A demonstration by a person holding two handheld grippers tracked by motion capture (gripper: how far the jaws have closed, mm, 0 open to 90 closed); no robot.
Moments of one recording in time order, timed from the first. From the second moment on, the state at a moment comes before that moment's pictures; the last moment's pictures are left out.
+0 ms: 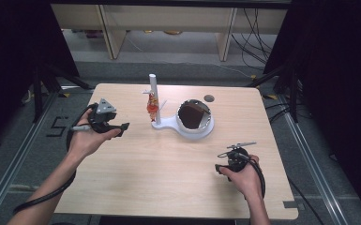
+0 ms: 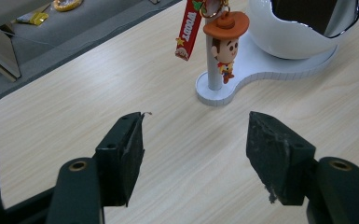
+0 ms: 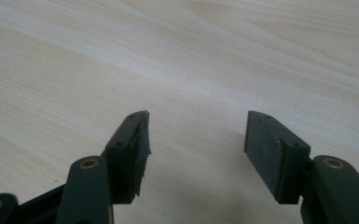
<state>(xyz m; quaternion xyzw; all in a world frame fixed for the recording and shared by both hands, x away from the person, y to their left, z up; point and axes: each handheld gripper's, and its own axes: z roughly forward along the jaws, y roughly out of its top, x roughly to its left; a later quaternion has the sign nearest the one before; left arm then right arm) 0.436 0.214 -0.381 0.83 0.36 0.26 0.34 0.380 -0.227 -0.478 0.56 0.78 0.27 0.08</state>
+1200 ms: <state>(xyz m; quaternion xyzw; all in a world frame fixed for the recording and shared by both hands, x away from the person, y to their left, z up) 0.375 0.249 -0.499 0.81 0.39 0.23 0.36 0.380 -0.227 -0.480 0.56 0.78 0.27 0.08</state>
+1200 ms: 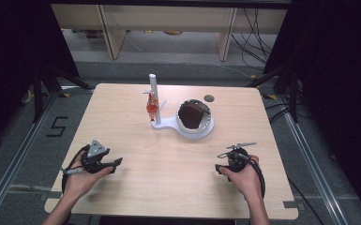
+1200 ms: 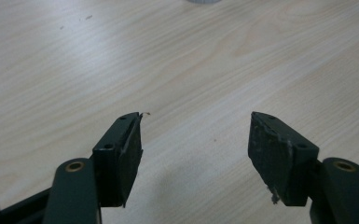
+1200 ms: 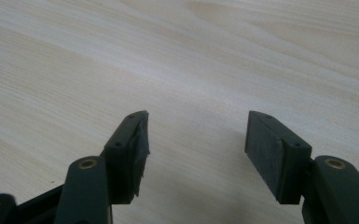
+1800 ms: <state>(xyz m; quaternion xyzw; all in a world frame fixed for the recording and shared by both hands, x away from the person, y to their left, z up) 0.361 0.248 -0.524 0.77 0.40 0.26 0.42 0.380 -0.228 -0.482 0.56 0.78 0.26 0.11</state>
